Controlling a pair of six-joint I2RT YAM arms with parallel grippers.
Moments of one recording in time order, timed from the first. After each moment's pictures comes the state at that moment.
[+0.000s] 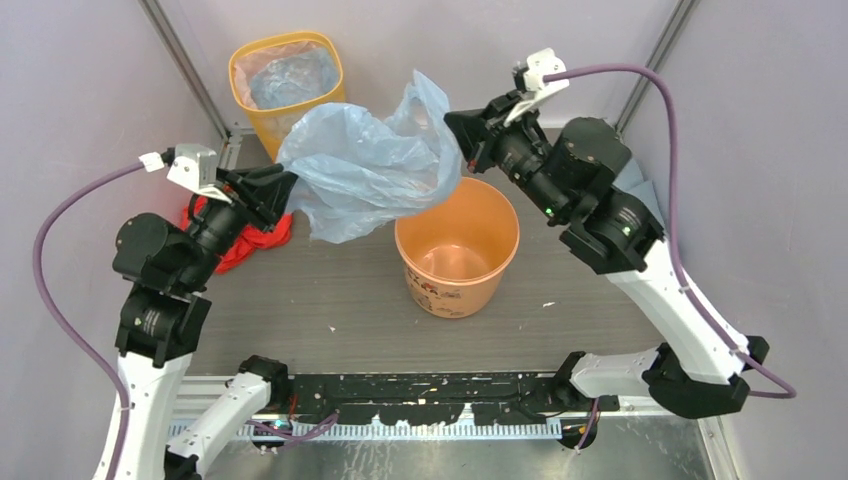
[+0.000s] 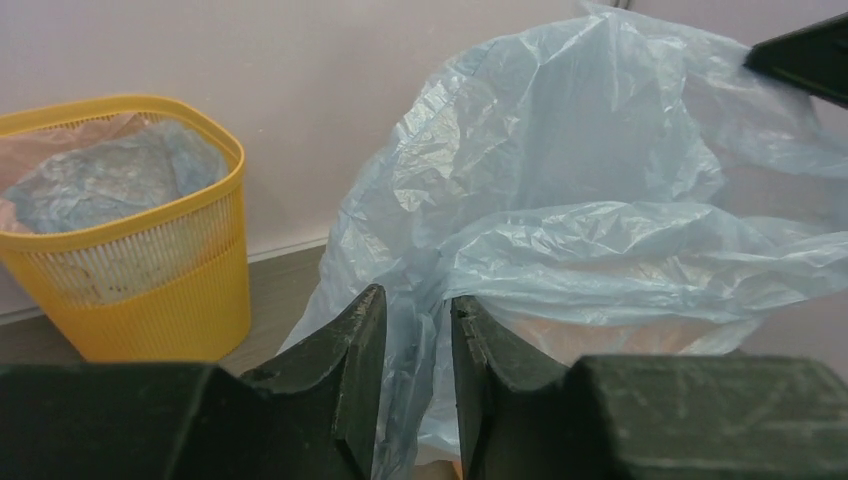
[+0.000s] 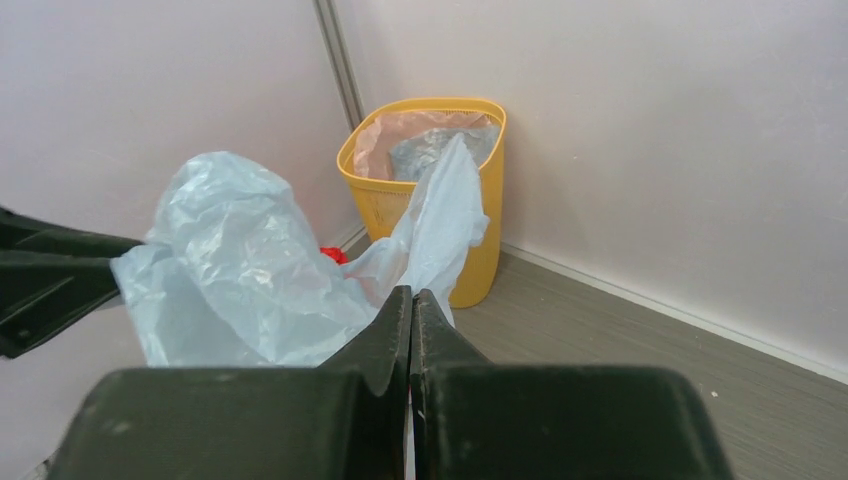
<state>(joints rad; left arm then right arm) -0.28 0.73 1.24 -0.32 0.22 -0.19 0.85 1.22 1.77 -0.39 0.21 0.13</state>
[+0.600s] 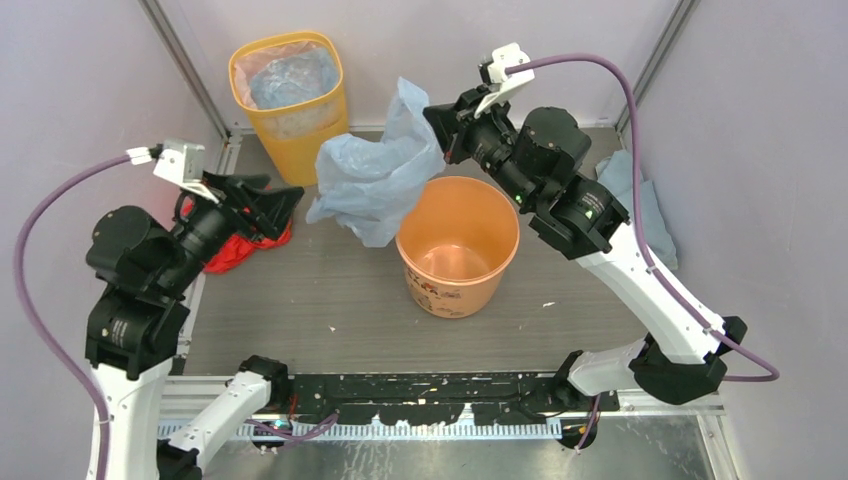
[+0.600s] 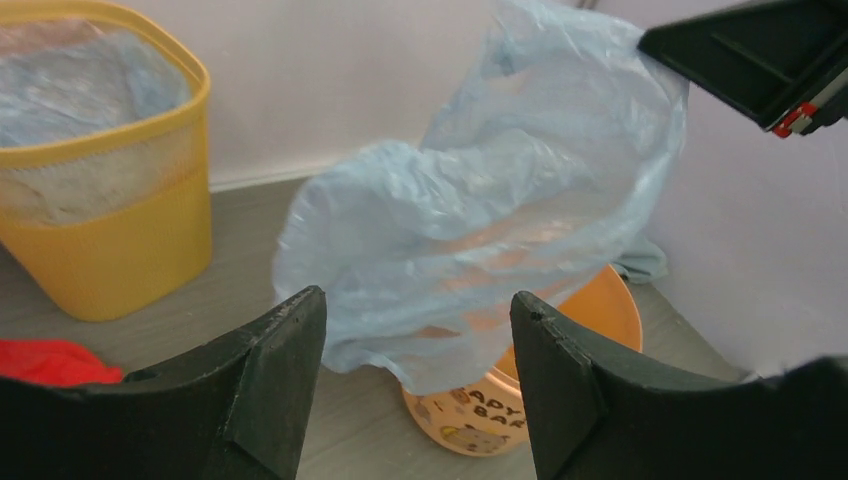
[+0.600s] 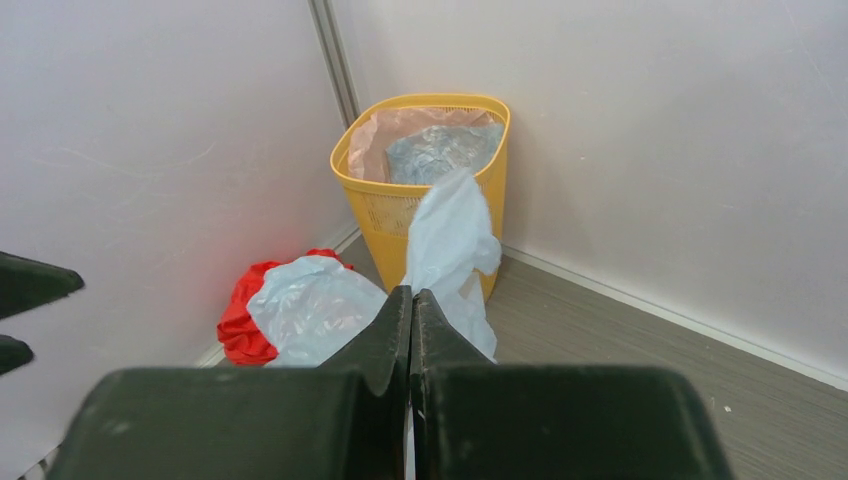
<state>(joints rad) -0.28 0.77 1.47 -0.63 0.21 -0.24 0.85 1.33 1.78 -0.30 0.21 0.11</state>
